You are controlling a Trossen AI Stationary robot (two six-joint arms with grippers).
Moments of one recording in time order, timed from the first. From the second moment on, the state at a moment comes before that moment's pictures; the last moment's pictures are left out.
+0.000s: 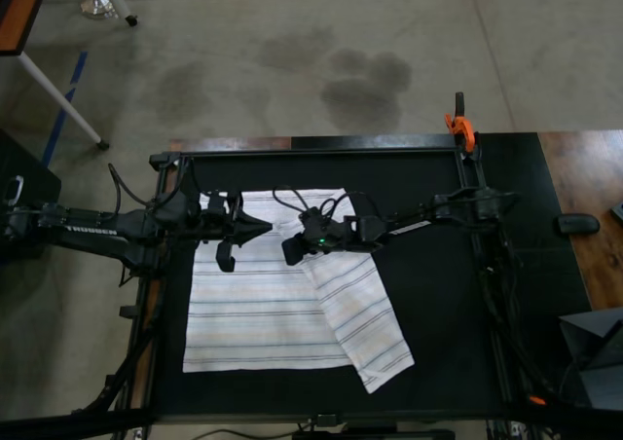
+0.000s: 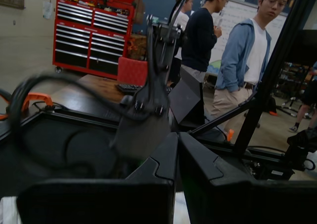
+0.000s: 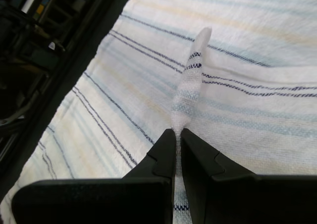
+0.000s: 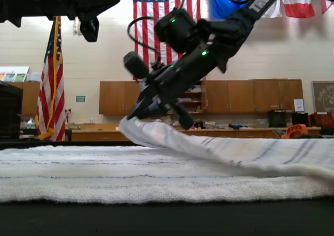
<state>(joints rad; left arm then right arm) 0.00 0.82 0.52 0.38 0.00 -0.20 -0.05 2.03 1.25 0.20 0.16 0.95</state>
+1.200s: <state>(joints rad) 0.00 0.83 0.52 -0.26 -0.11 -0.15 0.10 1.72 1.30 -0.21 0.27 0.88</state>
